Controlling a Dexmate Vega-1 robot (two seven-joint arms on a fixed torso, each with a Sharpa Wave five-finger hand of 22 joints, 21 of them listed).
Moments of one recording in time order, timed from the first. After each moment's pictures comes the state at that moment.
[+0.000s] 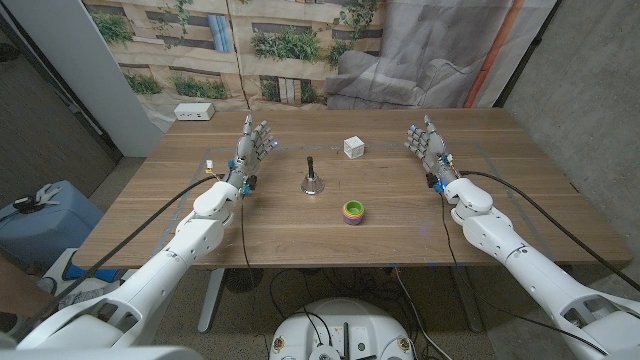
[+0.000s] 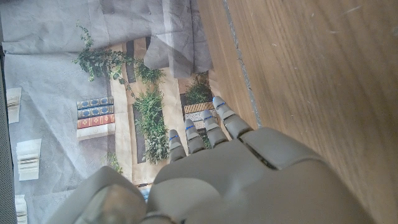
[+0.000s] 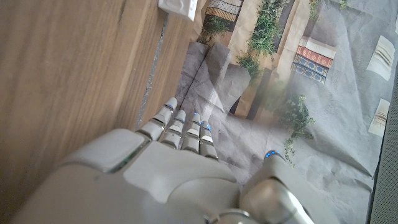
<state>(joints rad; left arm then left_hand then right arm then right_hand) 0.84 0.51 0.37 -1.30 -0.65 -0.29 -0.03 0.00 0.05 0.04 0.13 0.31 0.06 -0.22 0.21 0.23 0.13 -0.15 0.22 0.20 0.15 -0.04 0.19 0.19 0.26 0.02 0.20 0.18 -0.83 -0.51 -0.39 -1.30 0.62 0.28 0.02 0.13 0.10 0.15 0.06 0.20 0.15 0.01 0.18 0.17 0.19 0.01 0.18 0.25 0.08 -0.02 0.19 0.41 0.17 -0.02 0.36 0.16</state>
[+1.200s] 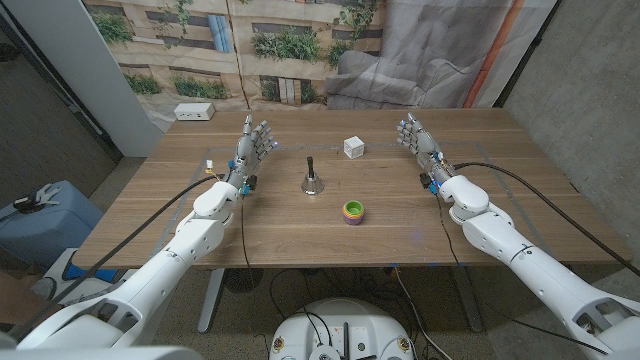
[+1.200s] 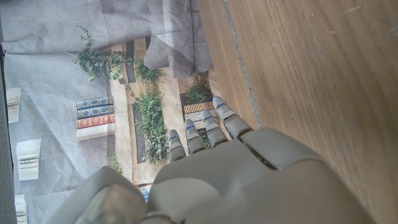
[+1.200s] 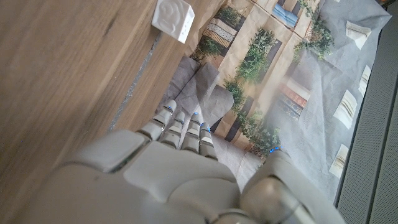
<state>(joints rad) 0.84 0.51 0.37 -1.30 -0.65 -0.29 -0.03 0.00 0.05 0.04 0.13 0.31 0.06 -0.22 0.21 0.23 0.13 -0.15 0.21 0.20 0.15 -0.04 0.19 0.19 0.26 0.02 0.20 0.18 -0.85 -0.57 -0.44 -1.42 0.45 0.29 -0.04 0.17 0.07 0.17 0.02 0.21 0.10 -0.01 0.18 0.17 0.17 0.00 0.18 0.22 0.06 -0.02 0.19 0.36 0.15 -0.03 0.30 0.16</state>
